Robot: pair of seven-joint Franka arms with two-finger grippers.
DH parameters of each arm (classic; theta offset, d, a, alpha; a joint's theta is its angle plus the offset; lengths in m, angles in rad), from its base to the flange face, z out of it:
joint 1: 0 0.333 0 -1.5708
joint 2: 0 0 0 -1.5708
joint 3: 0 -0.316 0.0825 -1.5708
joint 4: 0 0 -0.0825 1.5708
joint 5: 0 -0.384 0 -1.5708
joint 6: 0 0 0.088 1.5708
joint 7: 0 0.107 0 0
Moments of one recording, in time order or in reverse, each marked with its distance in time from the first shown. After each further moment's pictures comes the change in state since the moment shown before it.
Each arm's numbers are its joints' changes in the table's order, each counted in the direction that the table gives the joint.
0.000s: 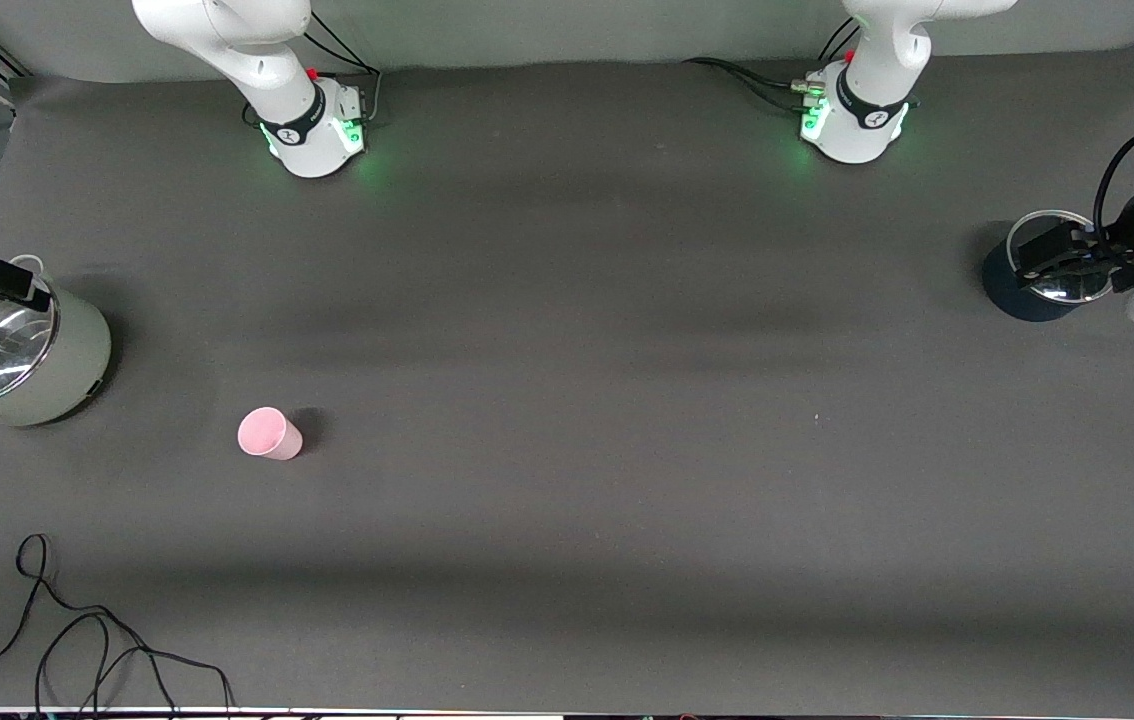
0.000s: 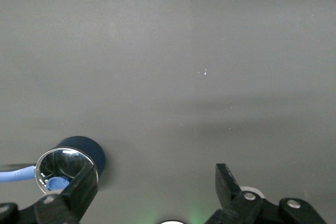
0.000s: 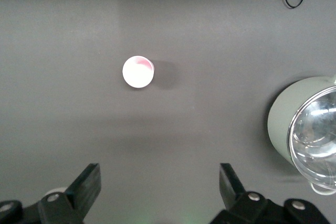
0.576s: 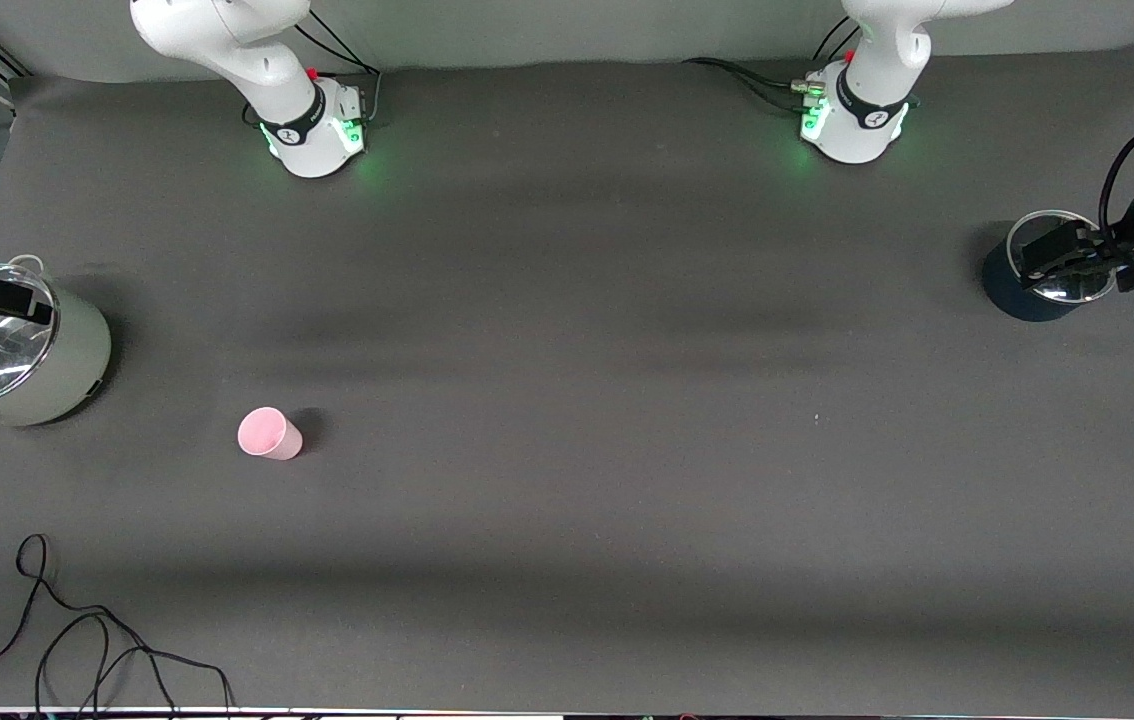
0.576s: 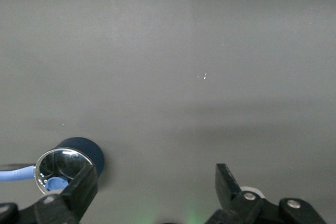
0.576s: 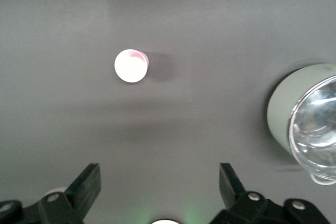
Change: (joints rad) left arm 0.018 0.000 0.024 0.019 -0.003 0.000 -0.034; right arm 0.215 0.110 0.250 0.116 -0.021 -0.092 -0.019
